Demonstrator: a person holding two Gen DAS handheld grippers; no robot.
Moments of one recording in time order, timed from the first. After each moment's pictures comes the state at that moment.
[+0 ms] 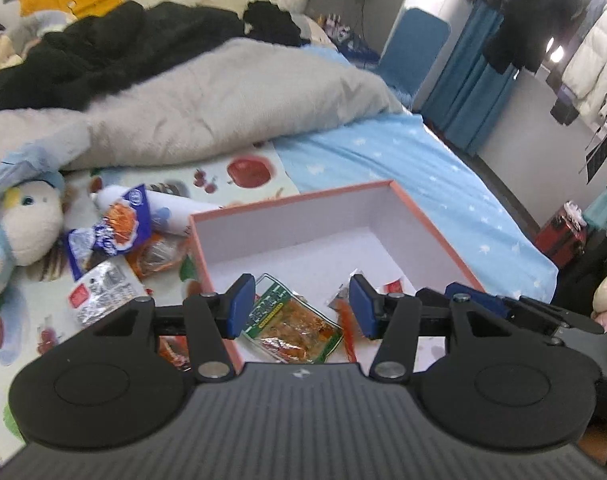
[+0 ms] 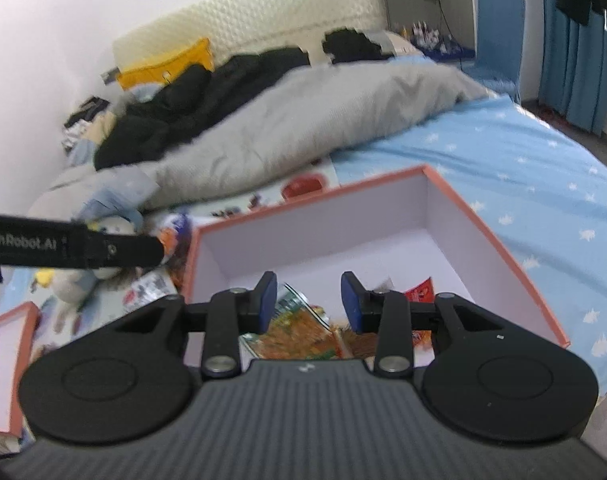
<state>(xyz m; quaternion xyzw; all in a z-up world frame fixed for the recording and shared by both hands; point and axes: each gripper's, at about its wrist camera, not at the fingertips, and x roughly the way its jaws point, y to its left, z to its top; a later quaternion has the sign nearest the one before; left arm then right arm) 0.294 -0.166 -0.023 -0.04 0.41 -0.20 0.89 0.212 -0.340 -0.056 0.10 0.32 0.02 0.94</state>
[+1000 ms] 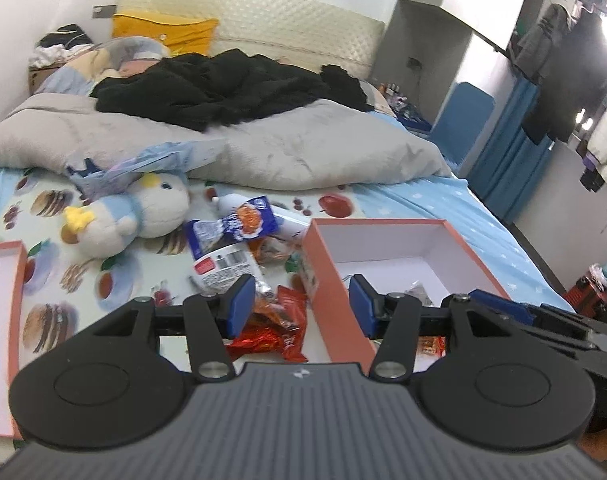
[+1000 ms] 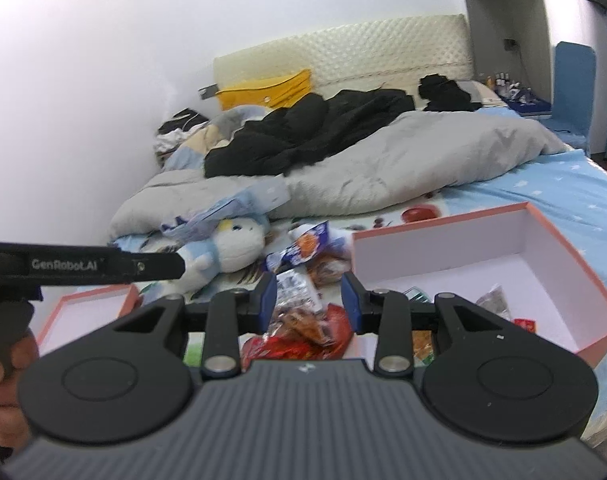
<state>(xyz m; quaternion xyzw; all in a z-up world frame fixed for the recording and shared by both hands) 0.142 -0.013 0.007 -0.09 0.33 -0.11 0.93 0.123 -0.226 -0.020 0.08 0.27 0.13 0.95</state>
